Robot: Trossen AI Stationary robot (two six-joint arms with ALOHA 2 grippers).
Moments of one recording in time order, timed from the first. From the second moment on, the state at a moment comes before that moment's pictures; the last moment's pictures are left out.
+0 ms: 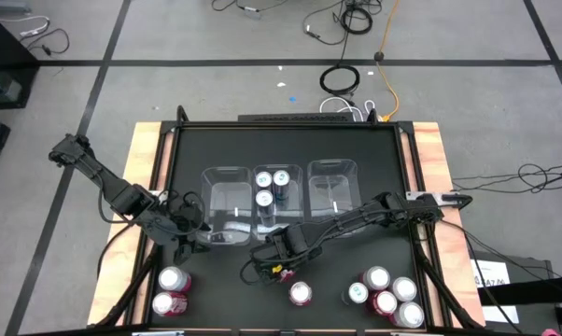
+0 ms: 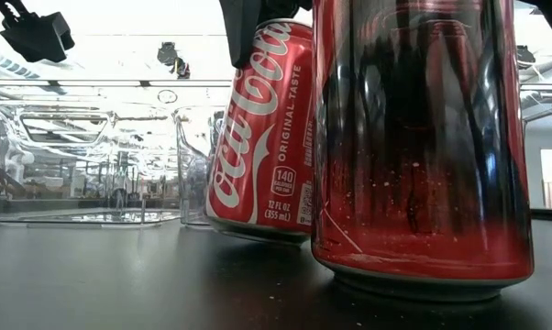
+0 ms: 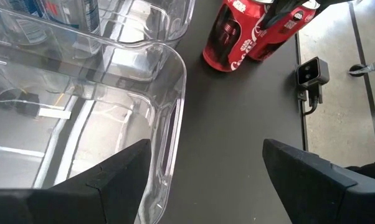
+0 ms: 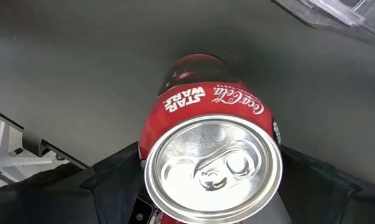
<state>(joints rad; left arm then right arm) -0.64 0.88 0.76 -0.70 -0.26 -0.80 0.34 2.35 2.30 -1.32 -0.14 1.37</state>
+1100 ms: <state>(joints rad) -0.64 0.88 0.76 -0.70 -0.26 -0.80 0.34 2.32 2.30 -1.26 -0.13 1.34</state>
